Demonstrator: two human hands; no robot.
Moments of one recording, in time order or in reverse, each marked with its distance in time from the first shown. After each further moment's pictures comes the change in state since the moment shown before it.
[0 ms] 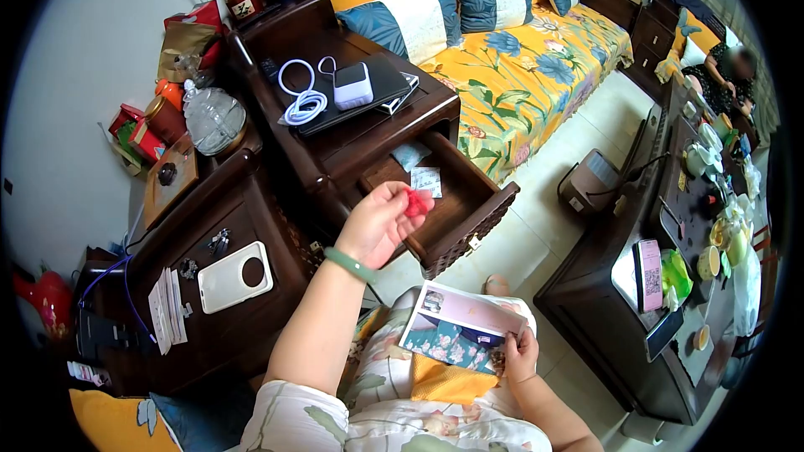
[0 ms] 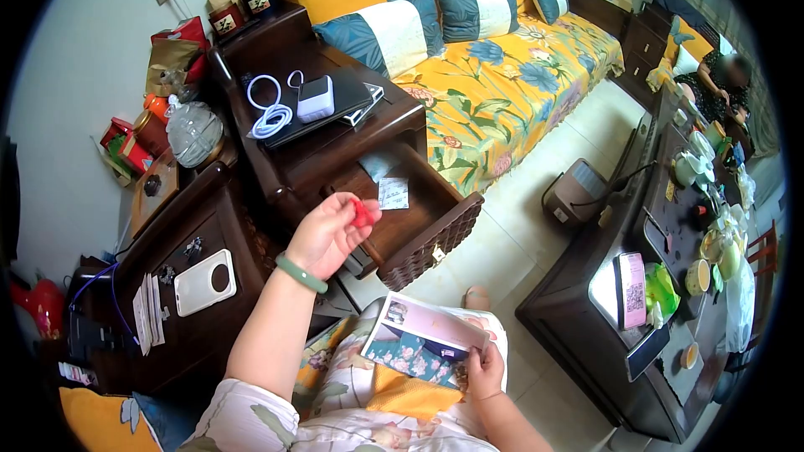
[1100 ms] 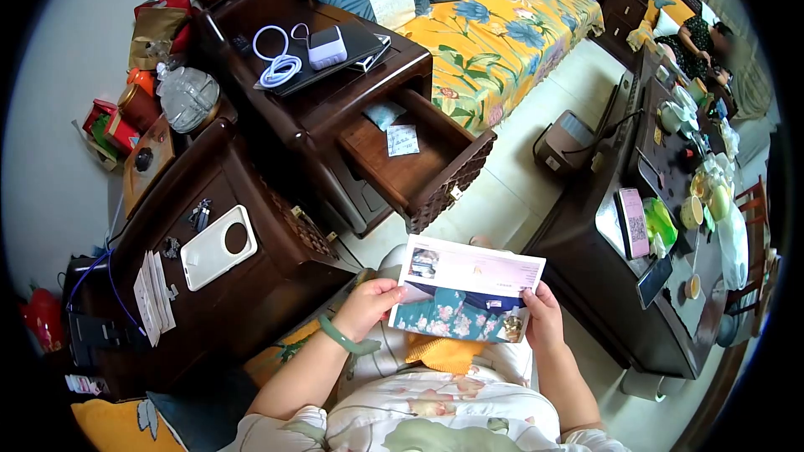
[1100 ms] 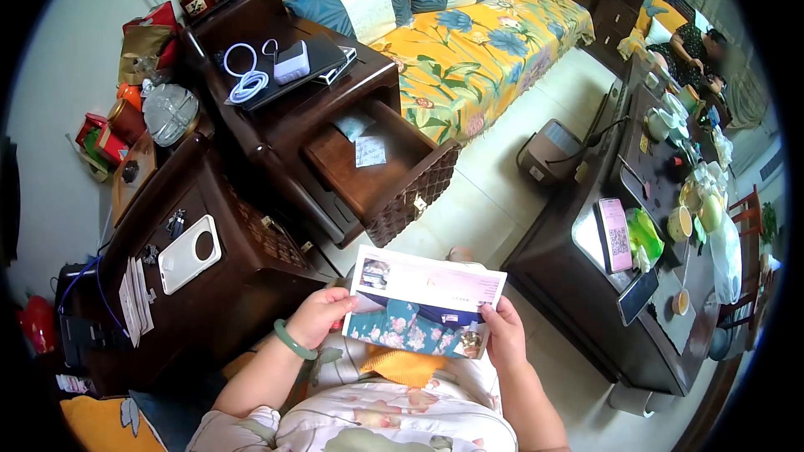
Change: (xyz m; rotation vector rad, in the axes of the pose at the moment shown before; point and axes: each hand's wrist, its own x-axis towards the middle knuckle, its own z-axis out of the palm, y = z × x) left_hand -0.138 -0.094 -0.039 0.350 -0.027 -0.417; right_hand -0.025 -0.072 -0.028 0.702 -0.099 0.260
